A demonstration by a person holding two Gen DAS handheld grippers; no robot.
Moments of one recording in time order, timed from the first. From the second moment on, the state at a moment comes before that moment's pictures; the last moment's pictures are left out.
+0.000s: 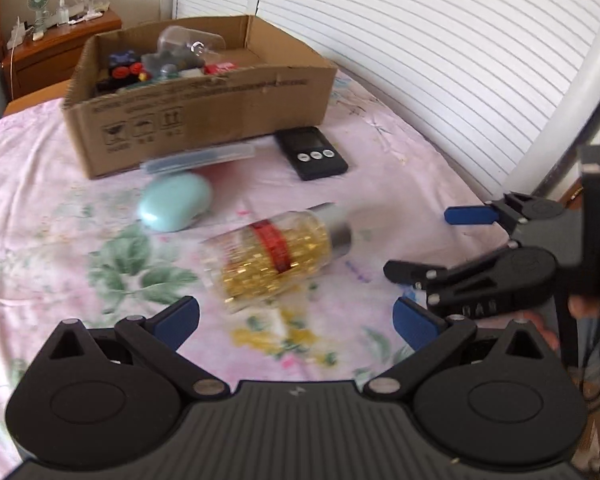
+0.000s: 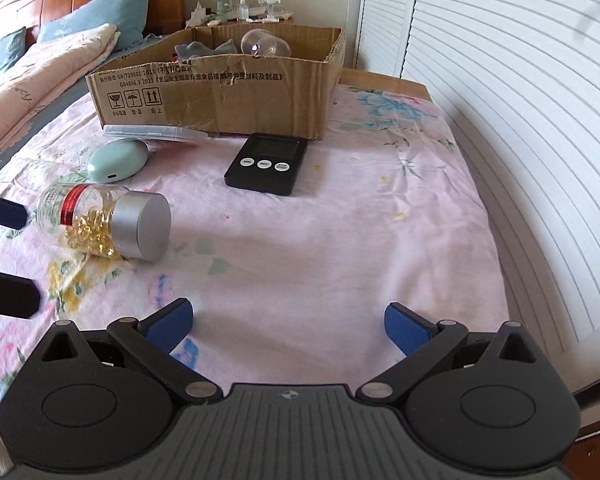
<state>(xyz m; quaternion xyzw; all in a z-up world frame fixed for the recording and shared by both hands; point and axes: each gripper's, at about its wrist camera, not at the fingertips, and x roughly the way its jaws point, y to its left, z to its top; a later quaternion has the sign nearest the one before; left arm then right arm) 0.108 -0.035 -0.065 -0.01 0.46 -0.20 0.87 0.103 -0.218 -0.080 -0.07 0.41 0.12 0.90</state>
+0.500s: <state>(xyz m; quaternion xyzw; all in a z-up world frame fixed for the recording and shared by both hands) 0.138 -0.074 -0.086 0.02 0.42 -0.09 0.90 0.081 -0.235 -0.083 -0.07 0.38 0.15 0.91</state>
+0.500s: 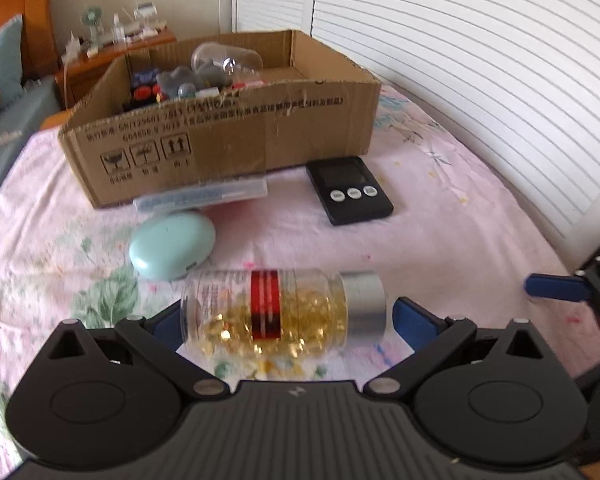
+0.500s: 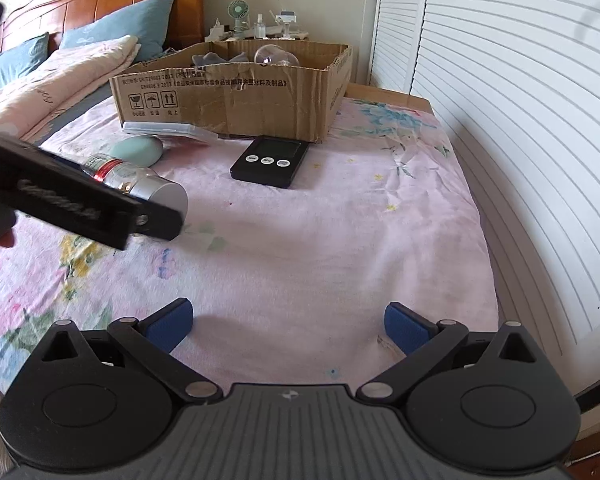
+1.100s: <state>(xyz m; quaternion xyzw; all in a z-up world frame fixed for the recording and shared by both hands) 0.124 -0.046 -0.086 0.02 0.41 -0.06 0.91 0.079 -0.236 -0.083 -0.07 0.37 0.15 0.91</state>
